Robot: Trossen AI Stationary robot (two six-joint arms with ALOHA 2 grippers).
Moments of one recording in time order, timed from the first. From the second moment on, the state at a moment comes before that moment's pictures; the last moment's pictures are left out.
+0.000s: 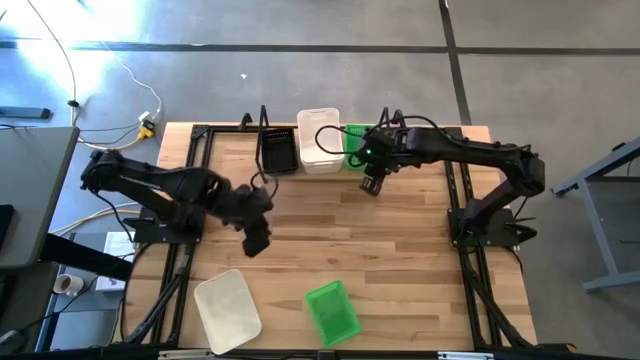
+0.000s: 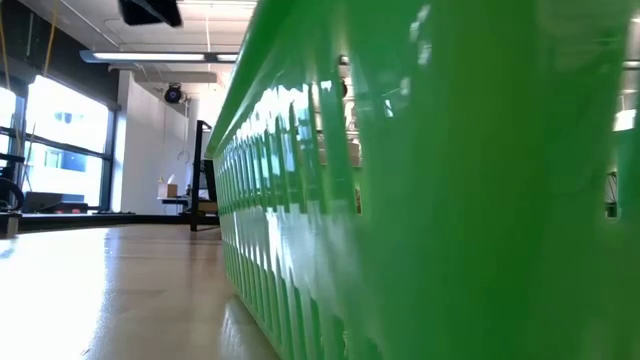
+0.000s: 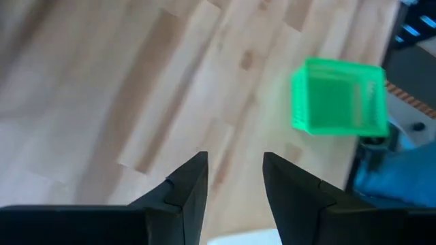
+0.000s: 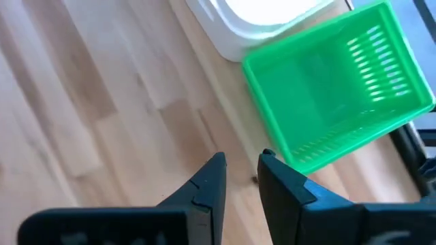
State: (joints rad) left arm -0.15 1.28 1.29 -1.05 -0.09 -0.73; right arm -0.25 1.53 1.39 -1.00 0.17 0.14
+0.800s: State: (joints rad) left arm -0.75 1.44 1.29 -1.00 -0.19 -1.28; right arm 0.01 1.51 1.39 -0.97 0.15 0.51
